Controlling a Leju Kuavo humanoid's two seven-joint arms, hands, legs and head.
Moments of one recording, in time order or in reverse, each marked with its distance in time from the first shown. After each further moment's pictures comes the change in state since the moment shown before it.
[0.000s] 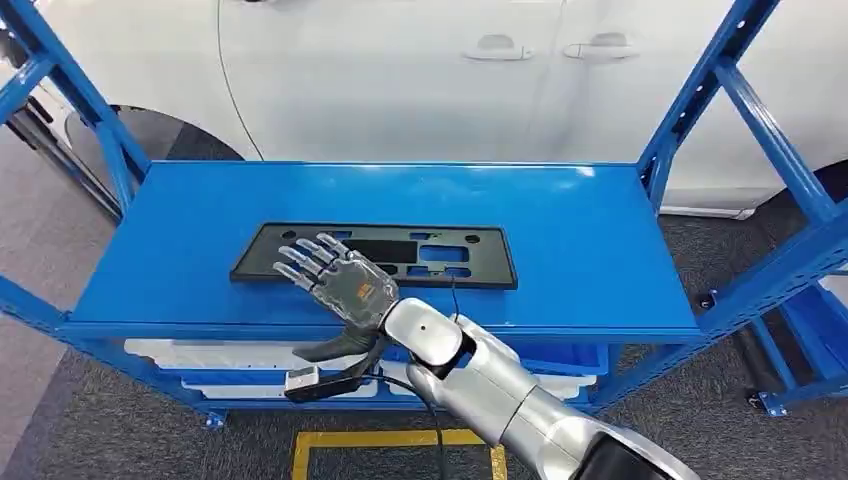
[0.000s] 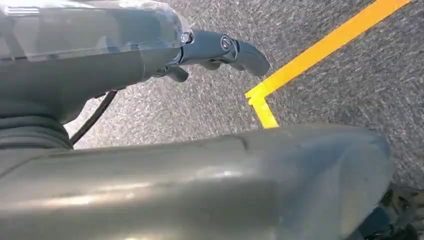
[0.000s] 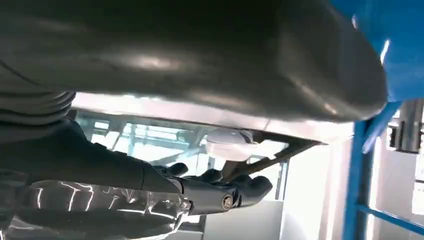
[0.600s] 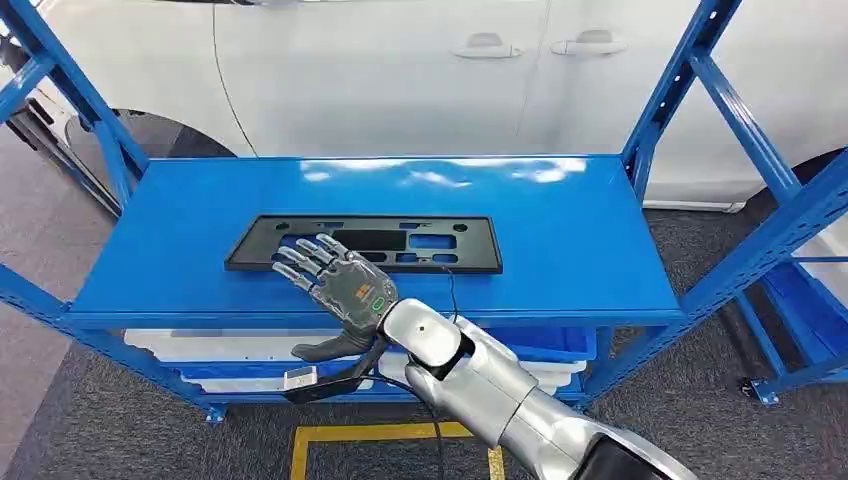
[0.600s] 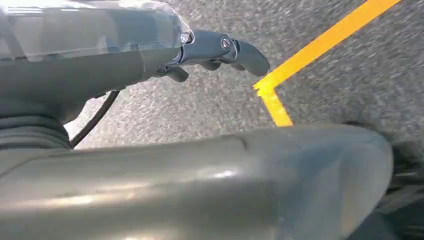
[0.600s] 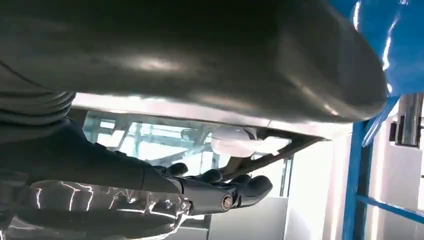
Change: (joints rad) left arm 0.002 0.003 0.000 0.000 0.002 -0.002 0.006; right arm -0.004 0.006 0.002 0.003 -0.004 0.002 -0.003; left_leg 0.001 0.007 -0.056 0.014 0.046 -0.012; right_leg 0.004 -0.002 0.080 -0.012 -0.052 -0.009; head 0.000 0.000
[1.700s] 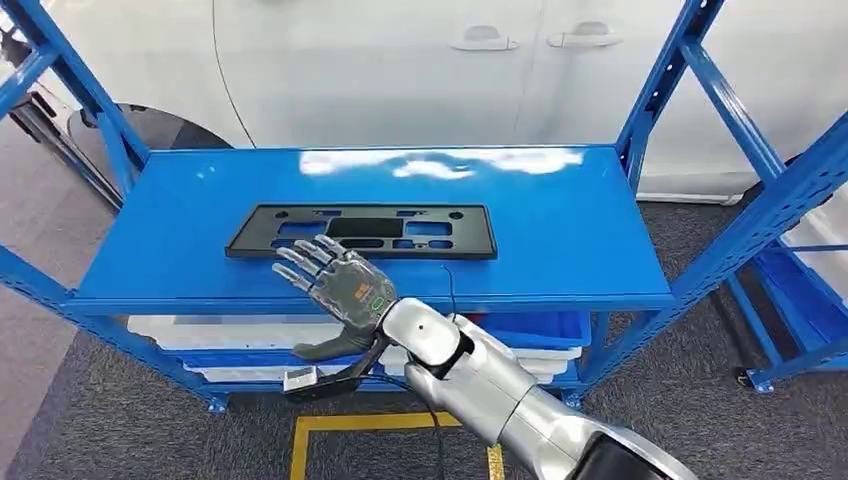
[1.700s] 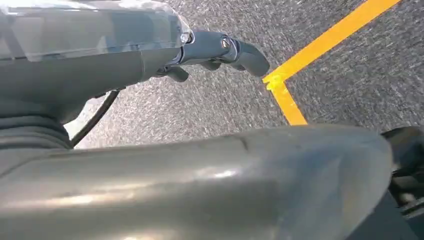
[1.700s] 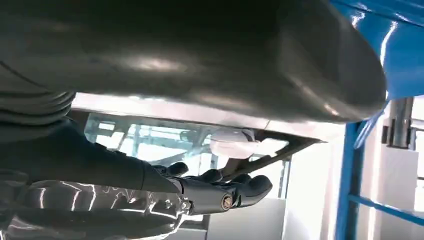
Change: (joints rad) left arm -0.002 0.000 0.000 0.000 -0.001 -0.003 0.005; right arm -0.006 0.005 -0.001 0.014 0.002 0.000 -0.002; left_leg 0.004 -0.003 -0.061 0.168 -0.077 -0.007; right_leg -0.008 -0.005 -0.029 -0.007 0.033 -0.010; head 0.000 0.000
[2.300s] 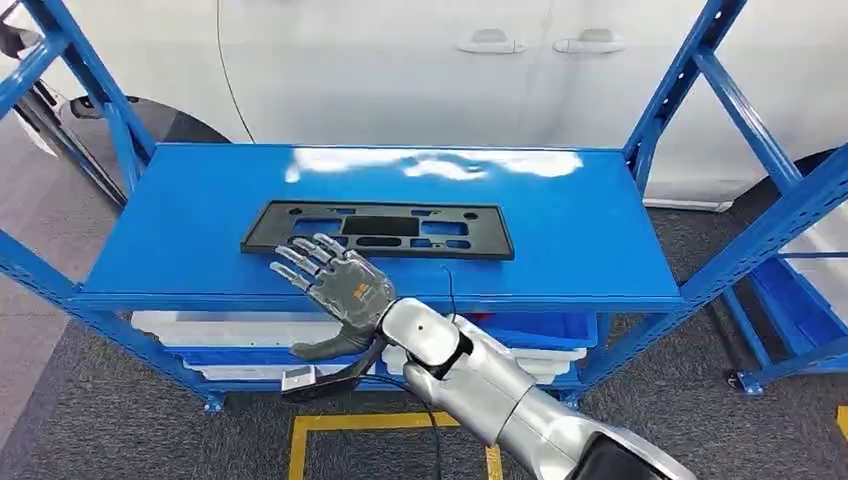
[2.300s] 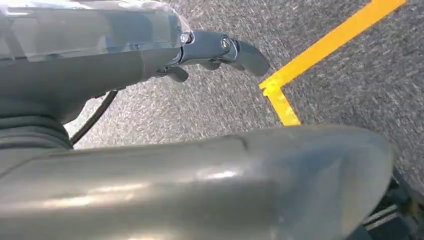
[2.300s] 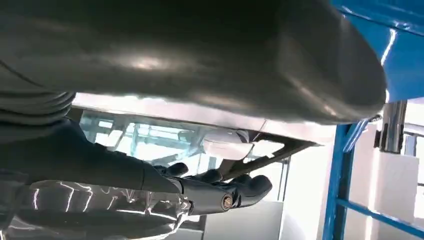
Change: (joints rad) left arm -0.001 0.003 0.000 0.000 0.002 -0.003 0.001; right arm 0.005 0.000 -0.001 0.002 -0.005 -0.011 0.000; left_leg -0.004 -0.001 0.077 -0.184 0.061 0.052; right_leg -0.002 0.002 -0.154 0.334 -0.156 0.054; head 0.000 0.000
